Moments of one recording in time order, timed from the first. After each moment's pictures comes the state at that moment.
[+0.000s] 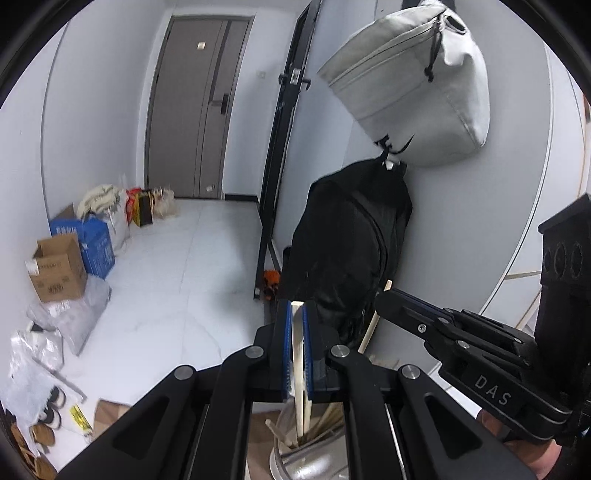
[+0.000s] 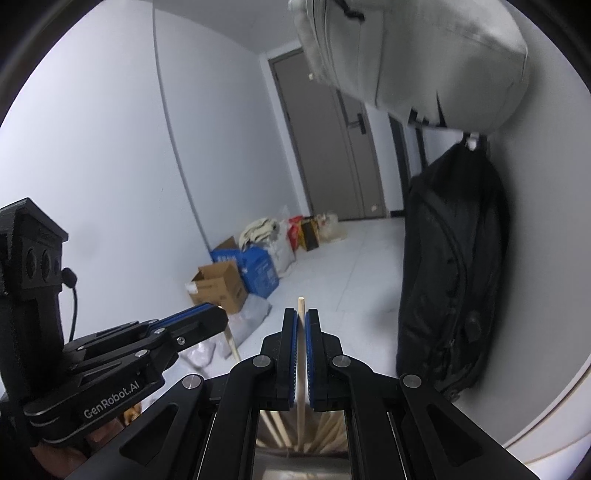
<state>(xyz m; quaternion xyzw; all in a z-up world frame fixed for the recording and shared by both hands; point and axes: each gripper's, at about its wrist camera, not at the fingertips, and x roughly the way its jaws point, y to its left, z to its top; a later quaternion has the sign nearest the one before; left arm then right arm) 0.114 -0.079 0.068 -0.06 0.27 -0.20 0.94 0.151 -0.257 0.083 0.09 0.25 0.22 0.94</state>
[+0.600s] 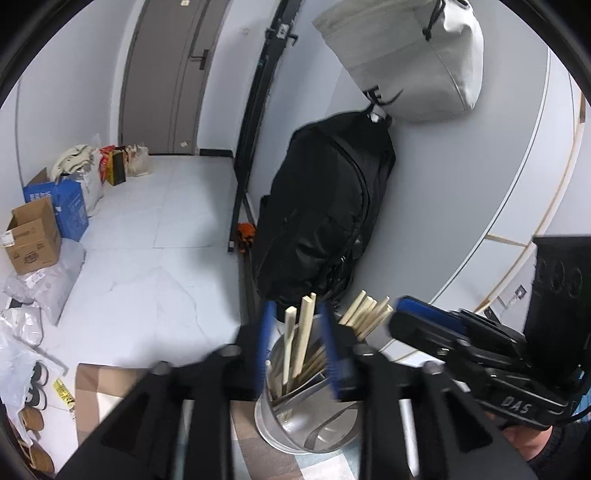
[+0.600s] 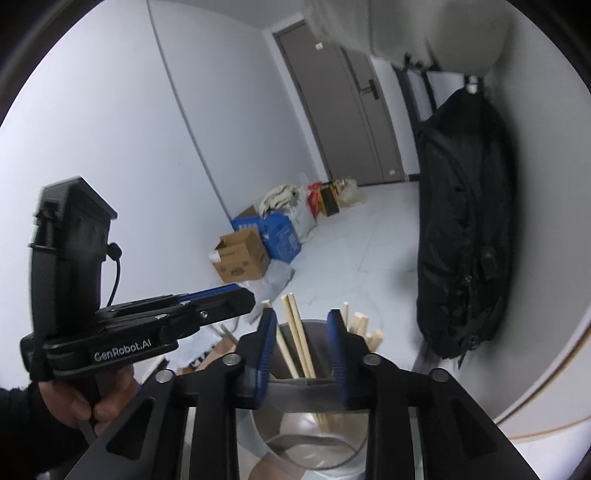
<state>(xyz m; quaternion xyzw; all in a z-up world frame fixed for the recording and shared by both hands) 0.110 -0.072 0.060 -0.06 0.34 -0.25 0.90 0.111 -0.274 0.061 0.11 0.29 0.25 0.92</state>
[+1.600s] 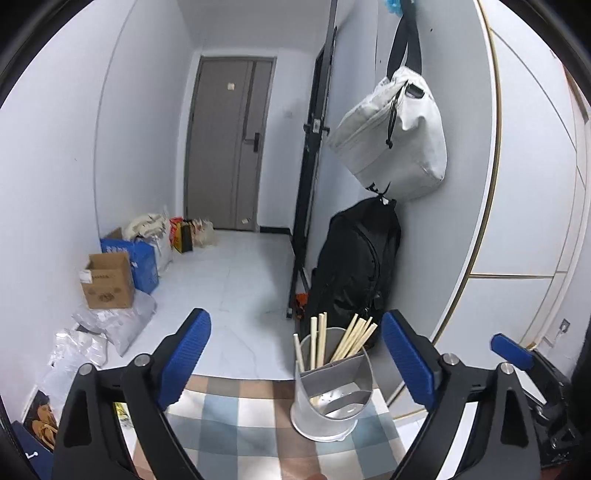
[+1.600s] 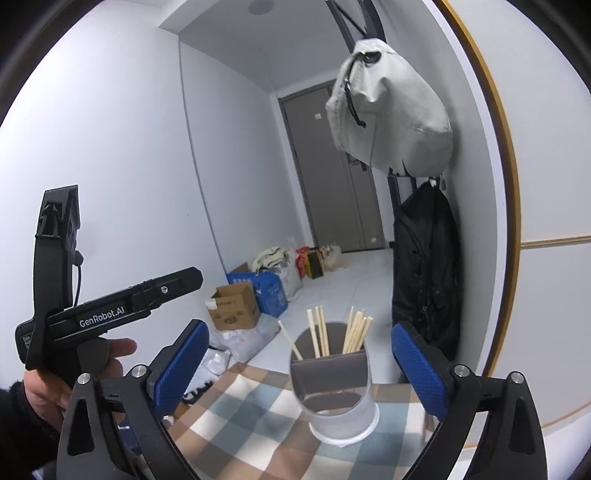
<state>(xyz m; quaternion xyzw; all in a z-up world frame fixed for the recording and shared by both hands) -0.015 -0.053 0.109 -0.04 0.19 -0.12 0.97 -0.047 -0.279 0.107 0.09 0.15 0.20 0.96</state>
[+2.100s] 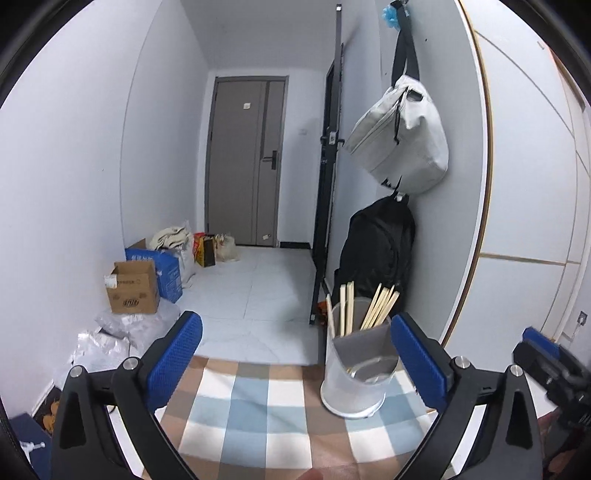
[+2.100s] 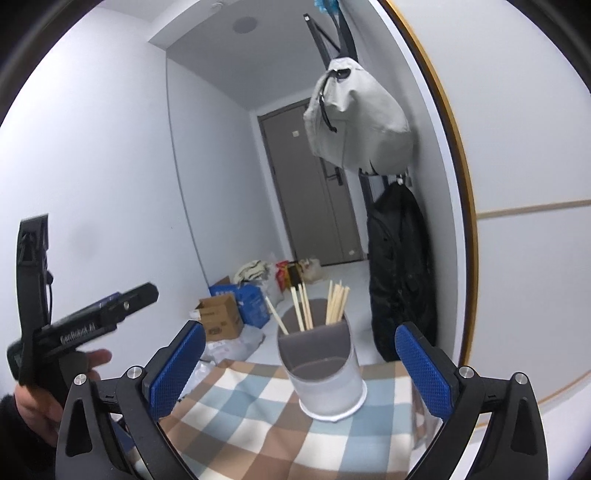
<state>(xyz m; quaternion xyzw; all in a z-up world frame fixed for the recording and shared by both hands) -0.063 -0.033 0.061 -0.03 0.16 -0.08 0.98 -0.097 -0.283 0.069 0.11 0.13 0.15 0.97</state>
